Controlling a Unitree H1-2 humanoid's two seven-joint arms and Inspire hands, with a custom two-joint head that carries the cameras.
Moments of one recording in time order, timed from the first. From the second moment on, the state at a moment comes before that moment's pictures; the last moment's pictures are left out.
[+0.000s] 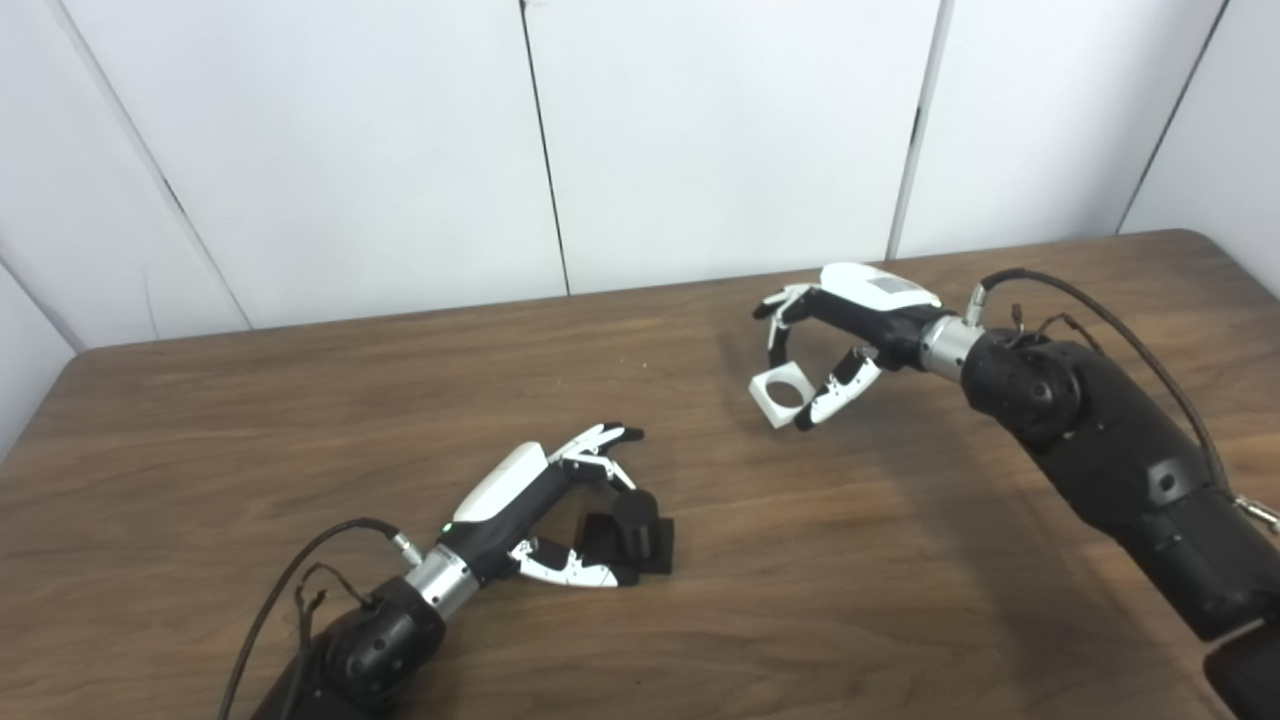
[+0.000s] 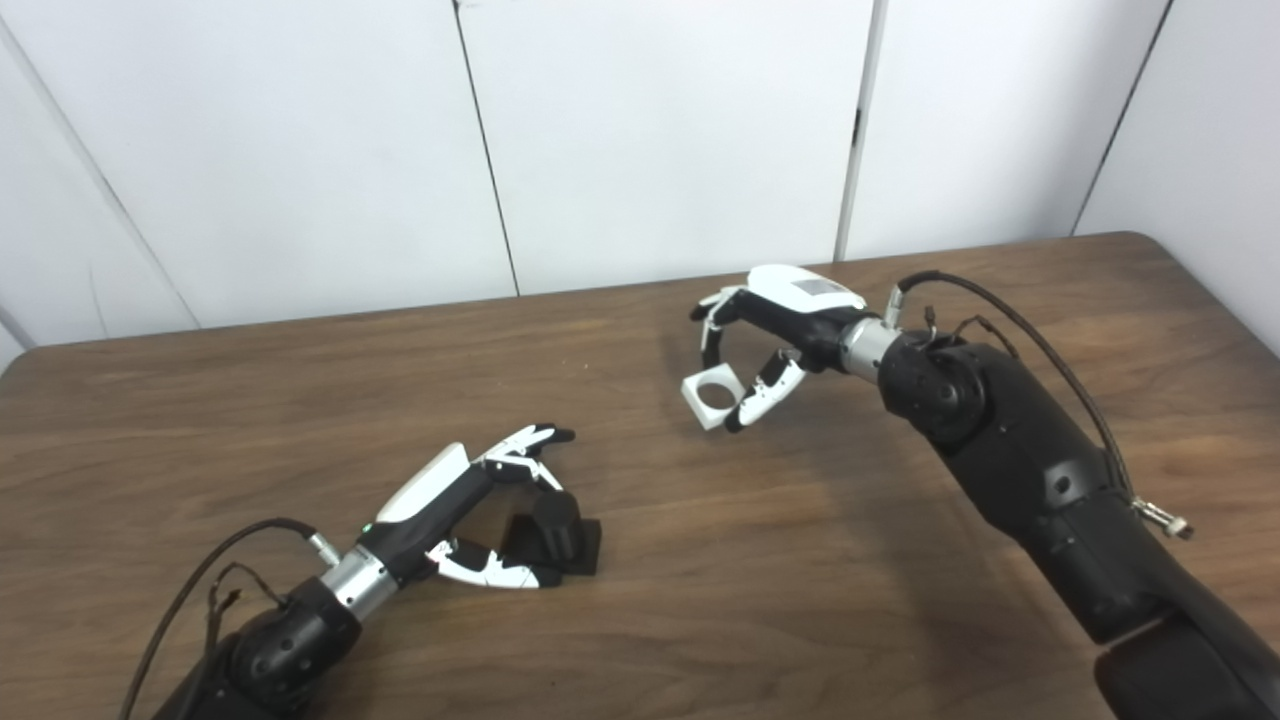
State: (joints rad) left arm -0.38 0.31 -0.45 0.39 0.34 -0.44 -0.14; right arm -0.65 -0.55 0.34 0.28 -0.49 -0.14 0.39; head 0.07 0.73
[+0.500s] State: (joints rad) left arm -0.40 0.29 -0.46 0.41 0.34 -0.43 -0.13; right arm -0.64 -0.51 0.33 0.01 -0.38 -0.16 0.54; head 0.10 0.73
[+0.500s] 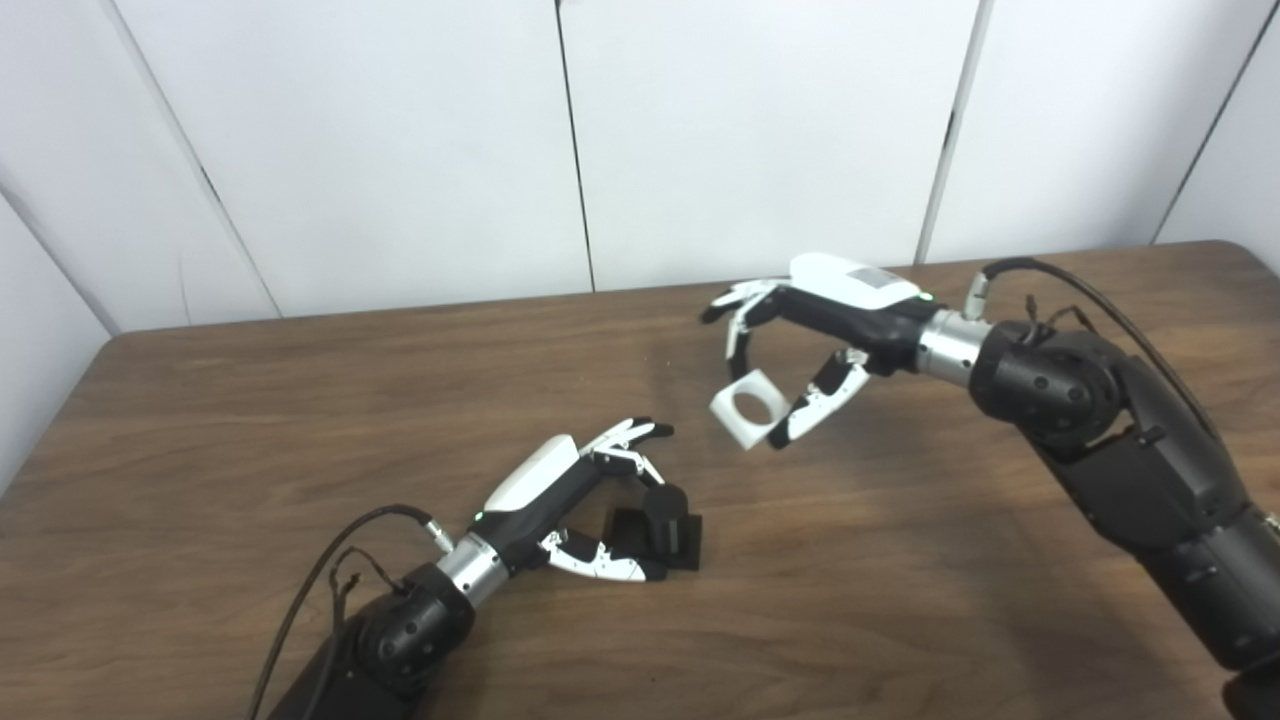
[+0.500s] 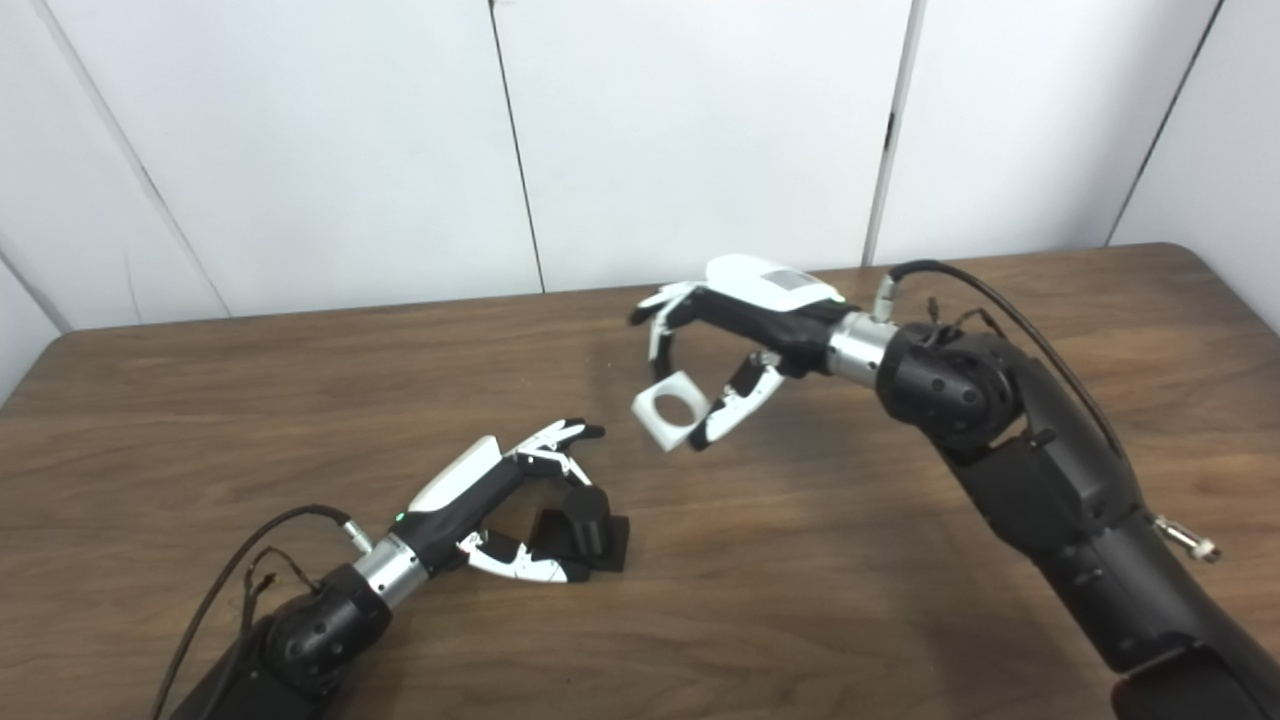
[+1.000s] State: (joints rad) left arm -0.40 0.28 -0.47 0.41 0.34 -0.42 -0.13; right arm -0.65 -0.46 0.35 -0.09 -0.34 -0.13 0.65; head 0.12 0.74
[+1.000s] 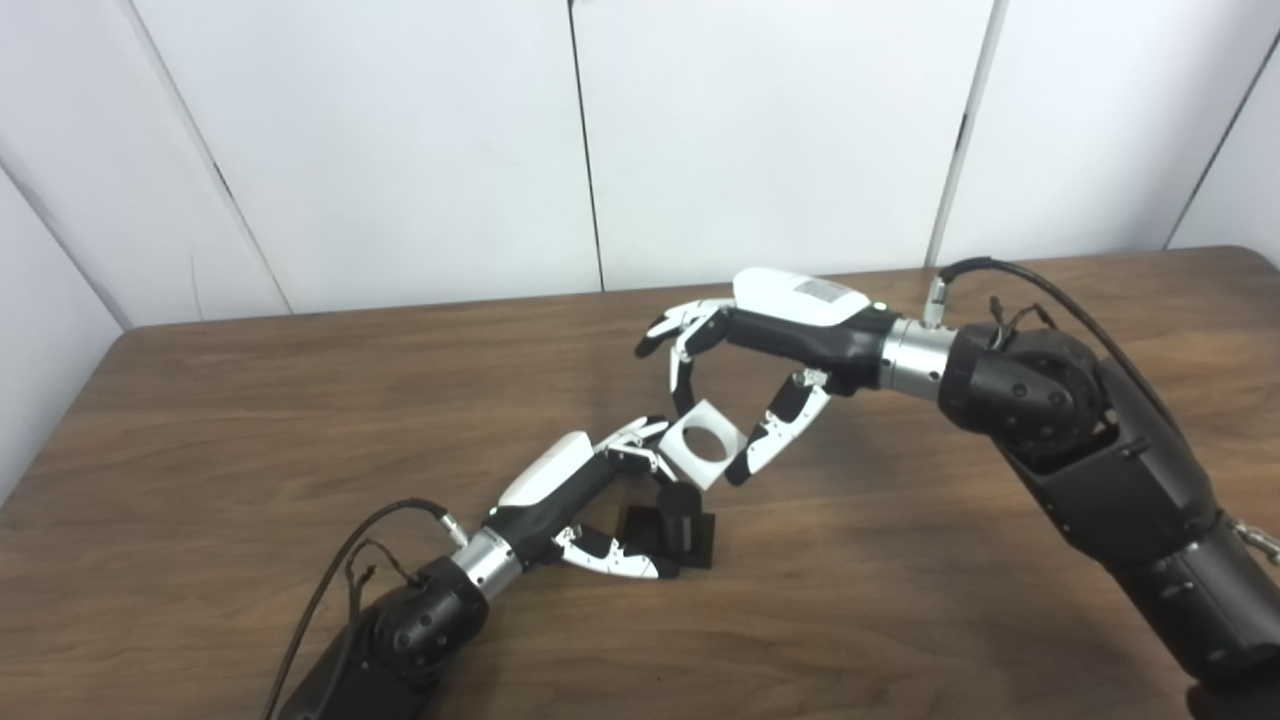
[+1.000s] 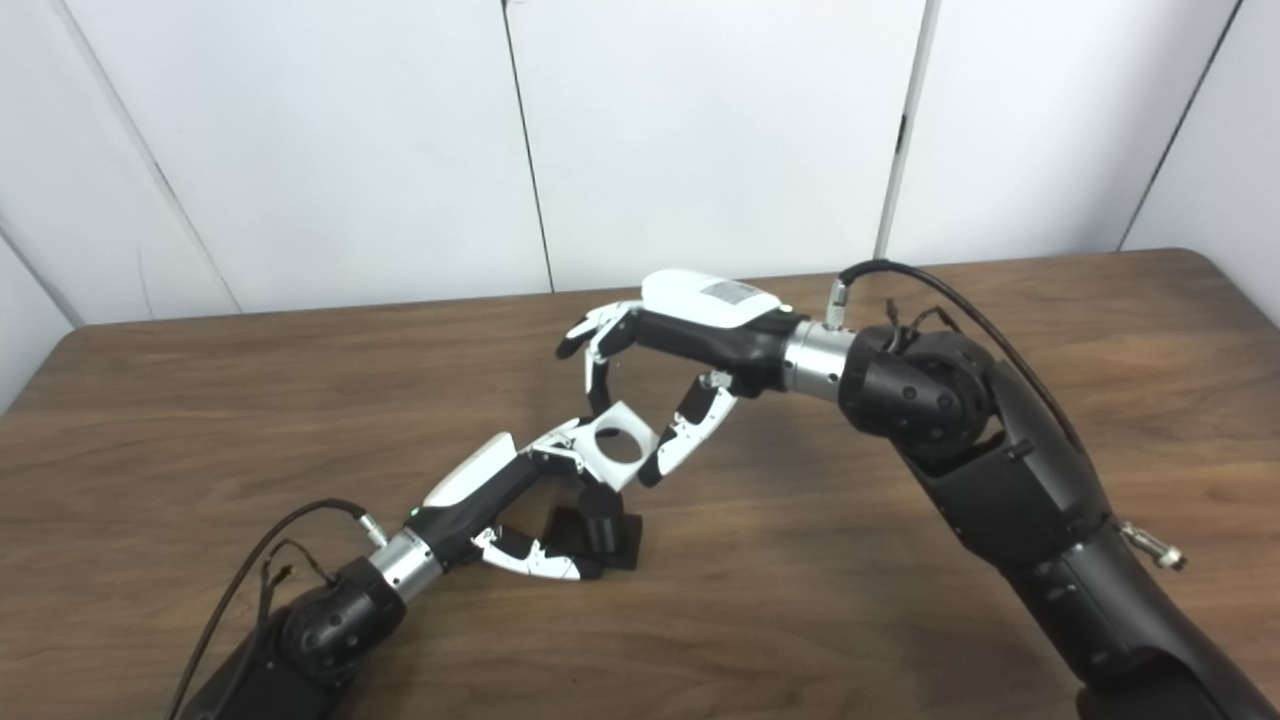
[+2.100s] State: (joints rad) left arm -0.41 0.28 -0.47 0.41 0.35 -0.42 -0.13; right arm -0.64 -0.43 0.41 -0.02 -0.34 -0.11 0.72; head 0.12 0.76
